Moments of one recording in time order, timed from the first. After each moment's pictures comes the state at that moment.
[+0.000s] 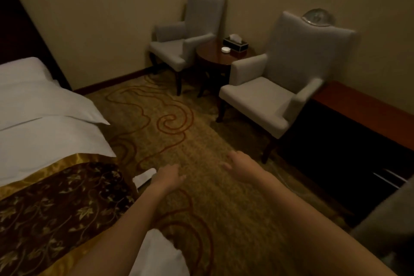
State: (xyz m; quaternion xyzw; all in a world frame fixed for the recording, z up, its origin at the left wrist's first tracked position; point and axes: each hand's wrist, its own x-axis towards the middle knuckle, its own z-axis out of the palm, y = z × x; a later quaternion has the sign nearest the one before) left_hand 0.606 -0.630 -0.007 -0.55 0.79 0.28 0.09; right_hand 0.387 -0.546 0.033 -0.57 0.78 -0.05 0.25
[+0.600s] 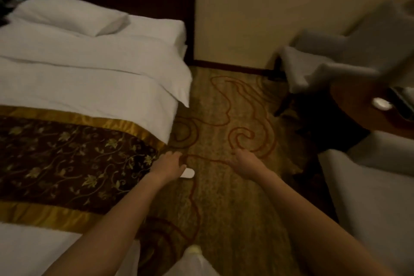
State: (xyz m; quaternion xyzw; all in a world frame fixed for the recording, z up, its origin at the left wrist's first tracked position) left_hand 0.562 -0.848 -0.022 -0.79 0.53 0.30 -0.03; right_hand 0.349 -0.948 0.000 -0.81 0.52 0.10 0.25
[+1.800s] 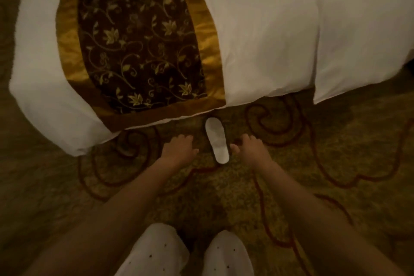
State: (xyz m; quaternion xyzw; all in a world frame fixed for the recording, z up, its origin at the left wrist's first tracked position) left_hand 0.529 -1.039 -0.336 -0.94 -0.02 0.32 -0.11; right_hand 0.535 -1.241 -0.345 -0.94 0.04 0.29 0.16
